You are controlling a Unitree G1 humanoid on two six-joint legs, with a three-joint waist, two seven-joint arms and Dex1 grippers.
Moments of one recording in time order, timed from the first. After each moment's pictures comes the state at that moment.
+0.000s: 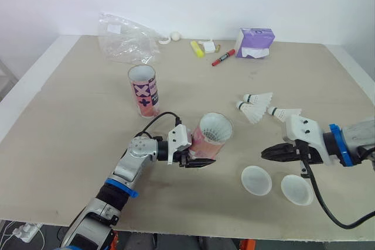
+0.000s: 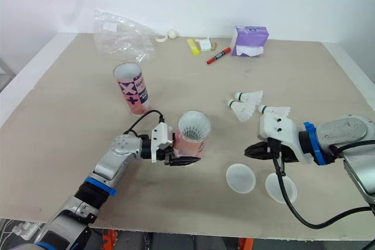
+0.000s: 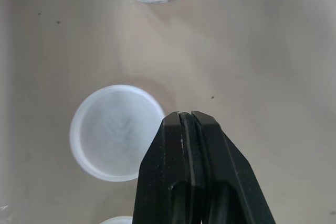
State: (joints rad) left arm -0.49 0.21 -0.32 0.29 -0.19 -0.09 -1.12; right arm -0.20 -1.22 -0.10 -0.39 0.39 0.61 1.28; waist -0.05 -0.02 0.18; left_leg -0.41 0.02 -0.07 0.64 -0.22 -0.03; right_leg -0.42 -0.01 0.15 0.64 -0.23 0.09
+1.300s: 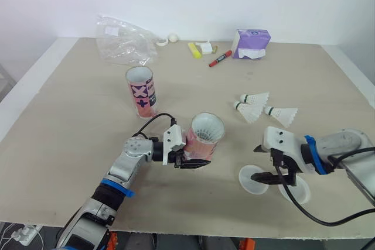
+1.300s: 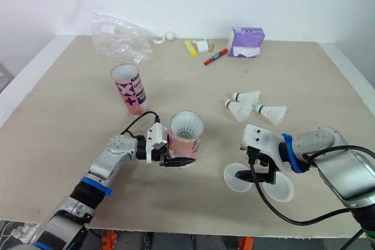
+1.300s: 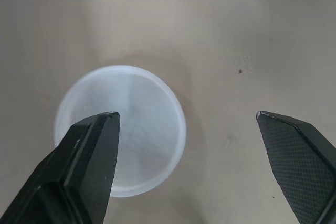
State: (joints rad) left arm -0.48 0.24 -0.32 0.28 -0.23 -0.02 -1.15; right arm -0.26 -1.15 0.12 -0.43 0.31 0.78 1.11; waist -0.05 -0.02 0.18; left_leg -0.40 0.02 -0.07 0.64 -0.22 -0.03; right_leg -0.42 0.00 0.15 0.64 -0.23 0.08
